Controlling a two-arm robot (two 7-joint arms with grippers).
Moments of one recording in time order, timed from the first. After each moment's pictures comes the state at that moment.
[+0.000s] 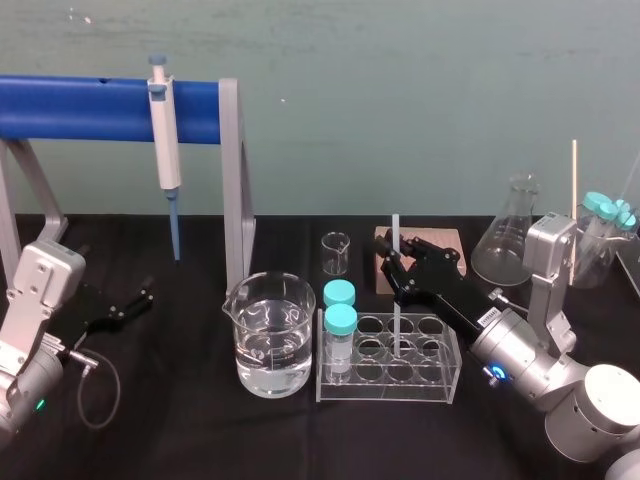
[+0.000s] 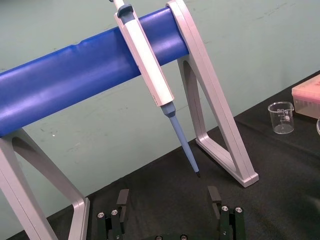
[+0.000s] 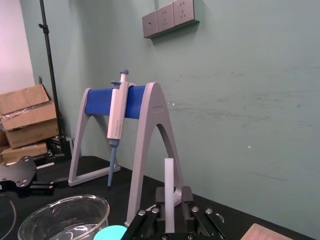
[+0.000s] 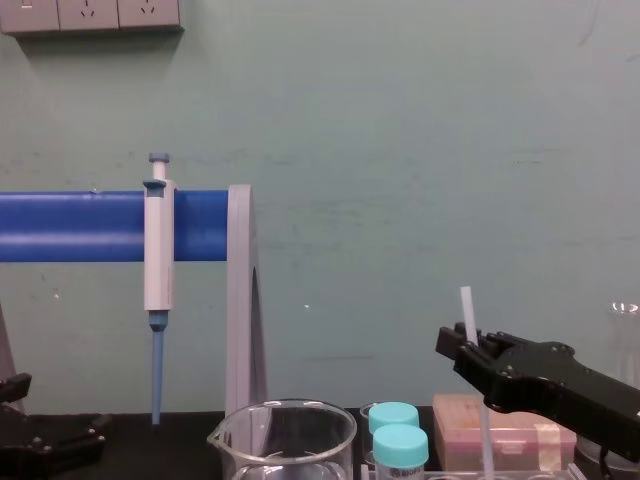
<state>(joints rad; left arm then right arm) -0.20 0.60 0.45 -1.41 -0.25 -0.12 0.03 0.35 0.26 -0.33 -1.12 0.46 -0.34 0.59</state>
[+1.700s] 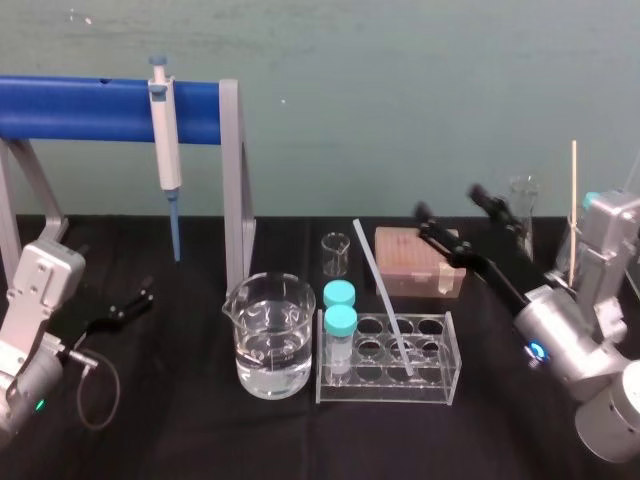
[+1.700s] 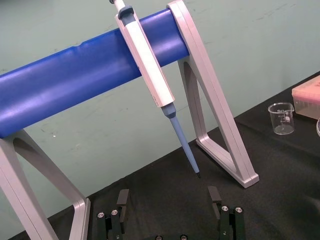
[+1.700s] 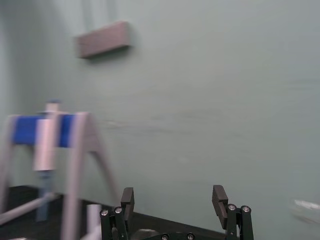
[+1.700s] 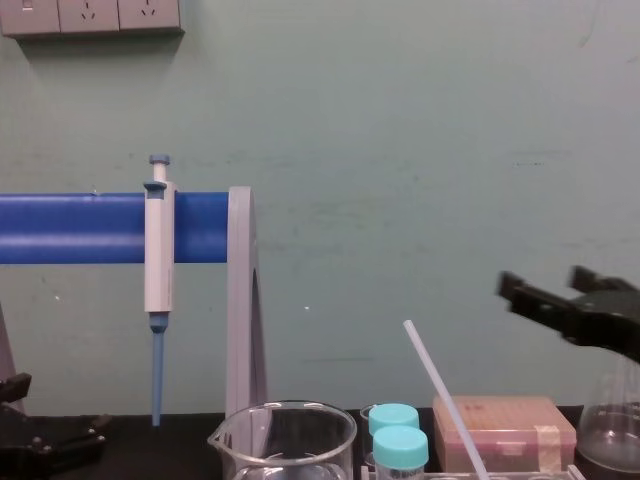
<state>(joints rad) -0.20 0.60 0.45 -1.41 -0.25 -0.12 0.03 0.26 0.27 -0.23 -1.29 0.43 -0.28 0.38</state>
